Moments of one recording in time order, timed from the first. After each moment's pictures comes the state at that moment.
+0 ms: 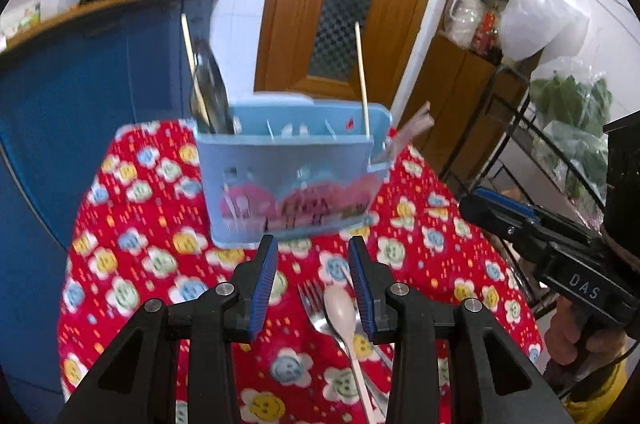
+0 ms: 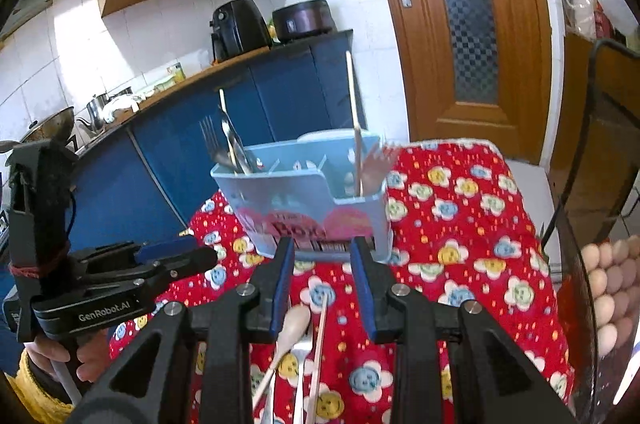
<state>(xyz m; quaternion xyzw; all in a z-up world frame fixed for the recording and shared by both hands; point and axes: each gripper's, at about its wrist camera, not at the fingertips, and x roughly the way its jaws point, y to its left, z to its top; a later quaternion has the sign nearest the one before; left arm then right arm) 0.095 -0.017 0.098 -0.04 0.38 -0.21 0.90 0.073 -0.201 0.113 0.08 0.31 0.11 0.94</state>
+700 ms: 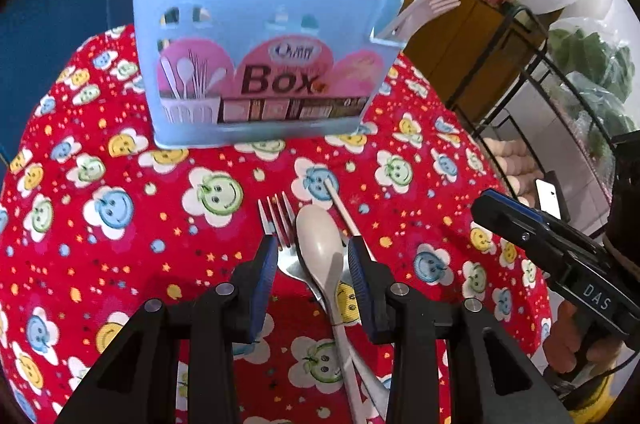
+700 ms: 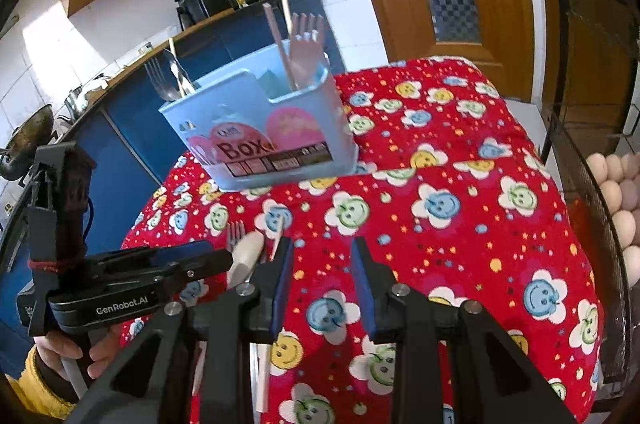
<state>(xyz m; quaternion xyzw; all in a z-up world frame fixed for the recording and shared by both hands) 0.105 -0.052 0.014 -0.05 0.48 -0.22 0.85 0.063 -0.236 0.041 0.13 0.39 0.10 0.91</state>
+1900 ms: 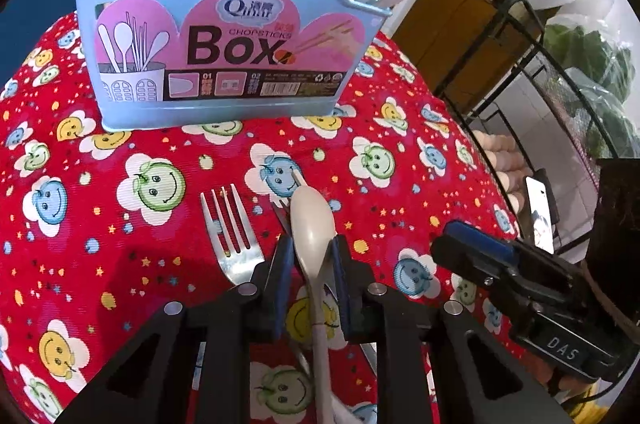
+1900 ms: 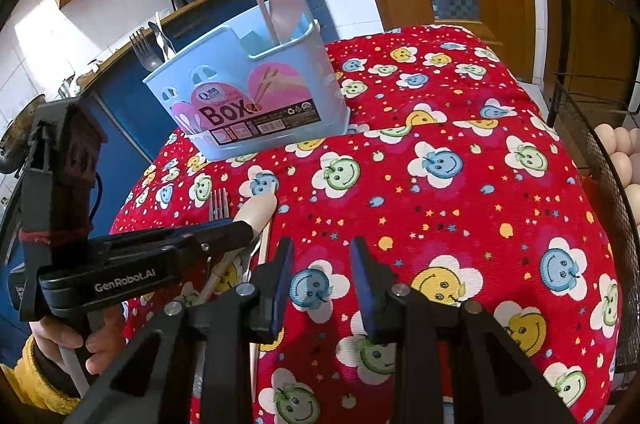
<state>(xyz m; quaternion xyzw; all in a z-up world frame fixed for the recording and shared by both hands) 0.119 -0.085 -0.009 -0.07 0.49 -0.25 0.83 0.064 -0.237 0.017 0.13 0.42 0.10 0.89</state>
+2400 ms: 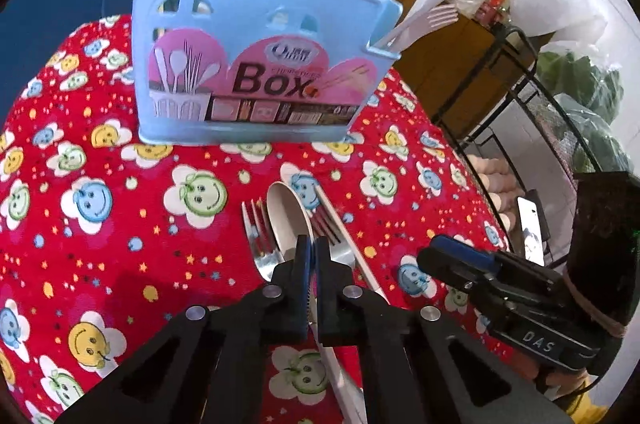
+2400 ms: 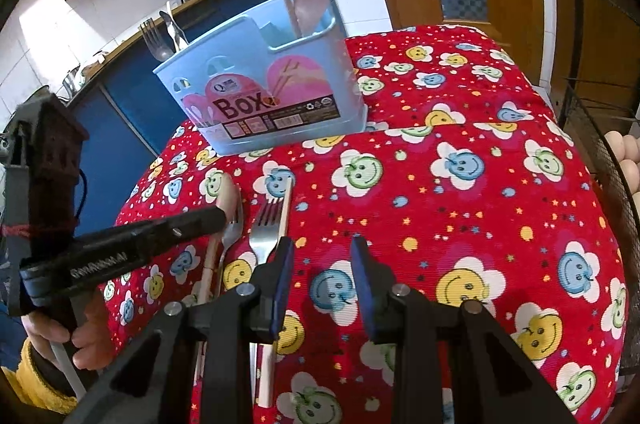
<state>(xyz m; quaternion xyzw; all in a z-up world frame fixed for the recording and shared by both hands) 0.111 -0.051 0.005 -0.09 0.47 -0.24 0.84 0.068 -0.223 0.018 0.12 0.42 0.11 0.89</state>
